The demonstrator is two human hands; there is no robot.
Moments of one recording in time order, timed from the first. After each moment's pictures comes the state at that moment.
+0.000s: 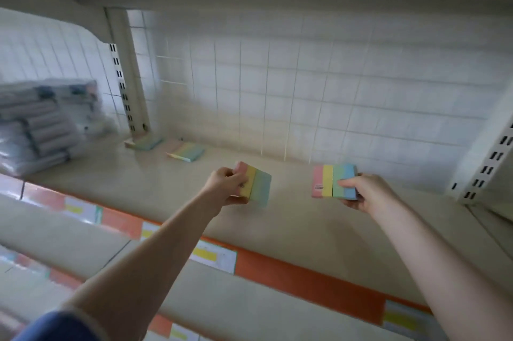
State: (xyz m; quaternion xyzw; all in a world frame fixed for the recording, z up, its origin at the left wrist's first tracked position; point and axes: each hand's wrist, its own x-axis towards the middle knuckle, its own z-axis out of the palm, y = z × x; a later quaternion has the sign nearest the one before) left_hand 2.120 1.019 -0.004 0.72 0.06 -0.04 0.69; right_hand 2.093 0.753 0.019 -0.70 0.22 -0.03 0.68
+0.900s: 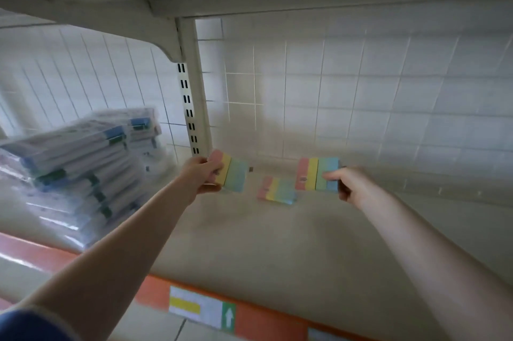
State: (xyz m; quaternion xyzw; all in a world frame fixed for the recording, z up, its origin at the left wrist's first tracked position) left_hand 2.286 1.296 0.032 0.75 0.10 0.01 0.65; right_hand 2.267 1.009 0.012 -0.72 0.22 -0.02 0.65
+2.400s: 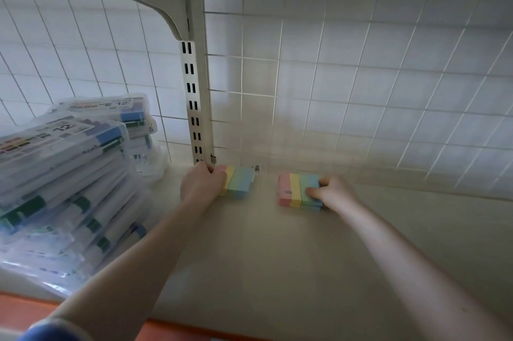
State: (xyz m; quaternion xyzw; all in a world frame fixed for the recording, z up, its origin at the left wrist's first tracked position) left_hand 2.370 1.331 -0.032 0.93 0.04 0.08 0.36; right_hand 2.289 1.091 -0.014 -0.89 0.19 -0.04 0.42
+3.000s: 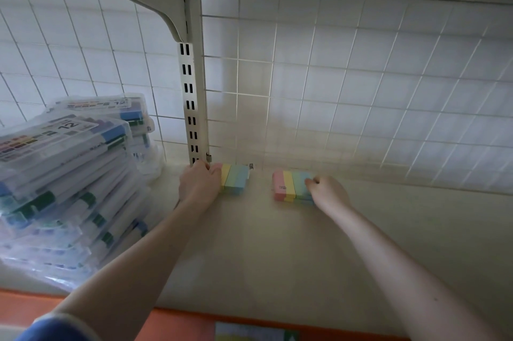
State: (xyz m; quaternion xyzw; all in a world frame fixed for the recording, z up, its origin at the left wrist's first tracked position) left_hand 2.352 1.329 -0.026 0.92 0.04 0.09 0.38; right_hand 2.285 1.094 -0.023 -0.94 0.21 -0.08 0.27
